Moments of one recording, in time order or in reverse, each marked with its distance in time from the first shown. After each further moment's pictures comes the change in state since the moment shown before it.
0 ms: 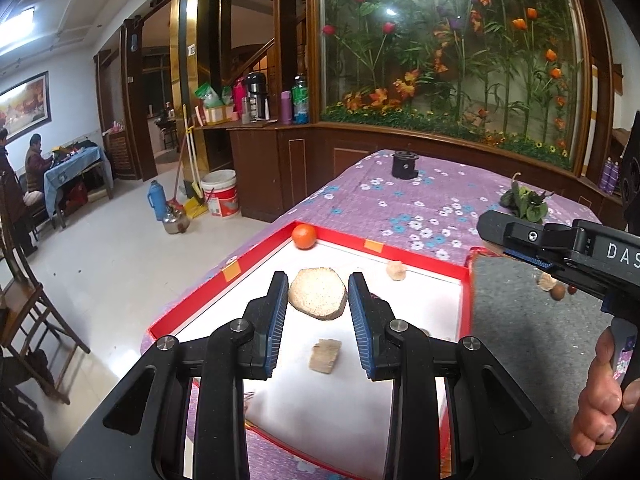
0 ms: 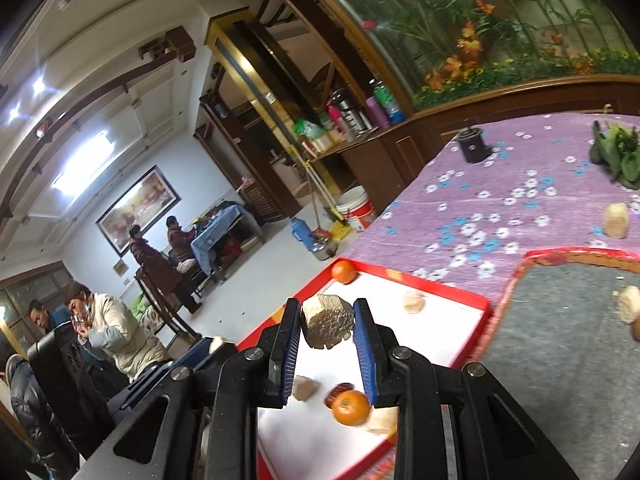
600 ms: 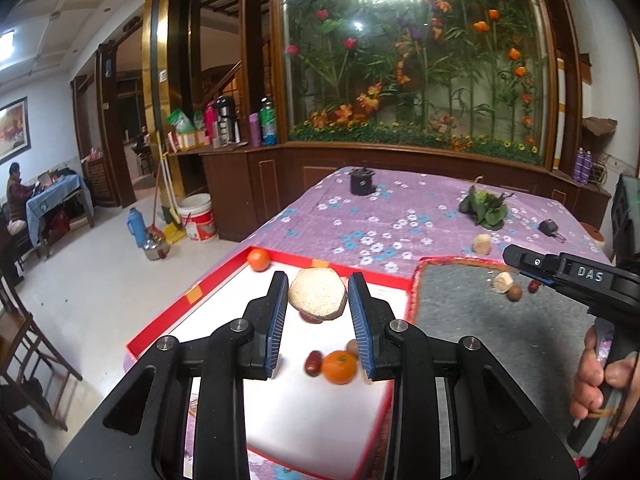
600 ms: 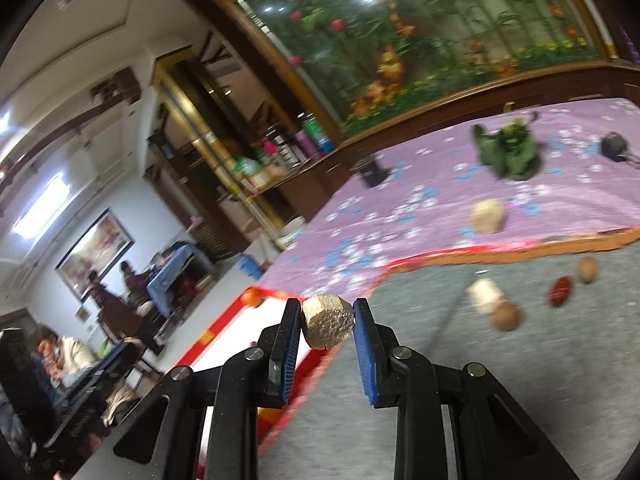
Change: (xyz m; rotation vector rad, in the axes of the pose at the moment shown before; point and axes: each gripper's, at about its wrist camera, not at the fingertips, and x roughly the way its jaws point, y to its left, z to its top) left arm -0.034 -0.045 0.007 0.068 -0.061 -0.076; right arm -0.095 -0.081 -0.008 0.104 -0.111 -0.166
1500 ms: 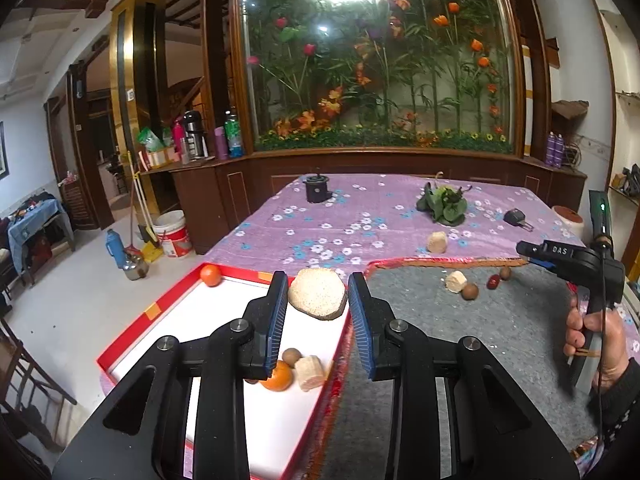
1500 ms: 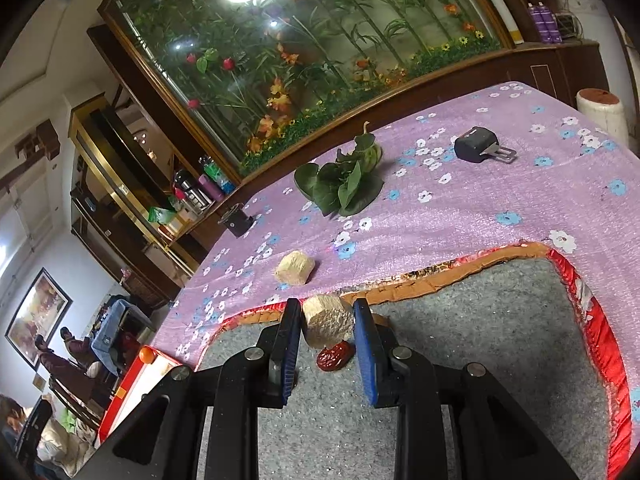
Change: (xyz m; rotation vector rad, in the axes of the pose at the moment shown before) left arm -0.015 -0.060 0.010 0.085 -0.030 -0.084; right arm -0.061 -0.154 0.032 0.177 -0.120 -0.299
